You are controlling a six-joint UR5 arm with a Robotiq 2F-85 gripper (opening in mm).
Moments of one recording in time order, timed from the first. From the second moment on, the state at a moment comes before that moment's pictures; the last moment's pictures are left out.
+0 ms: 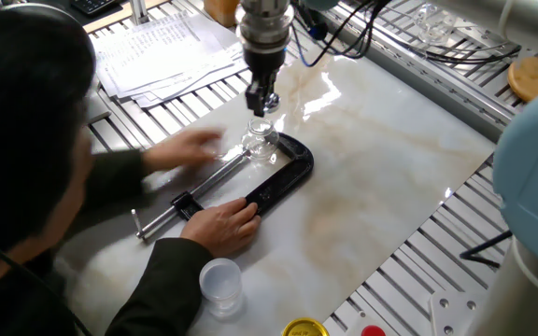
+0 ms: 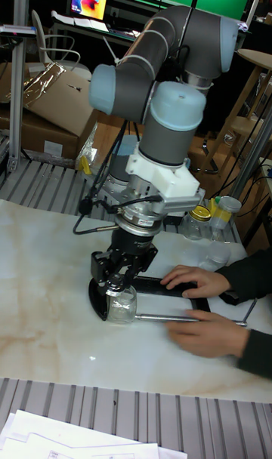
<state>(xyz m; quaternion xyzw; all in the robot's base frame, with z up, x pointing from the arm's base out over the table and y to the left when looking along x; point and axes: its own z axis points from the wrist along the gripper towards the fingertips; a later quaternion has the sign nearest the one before) 0.601 -0.010 0.100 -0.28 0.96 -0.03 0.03</state>
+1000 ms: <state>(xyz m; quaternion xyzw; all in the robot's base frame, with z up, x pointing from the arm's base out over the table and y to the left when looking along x) 0.610 -0.033 0.083 -0.35 0.94 -0.01 0.05</state>
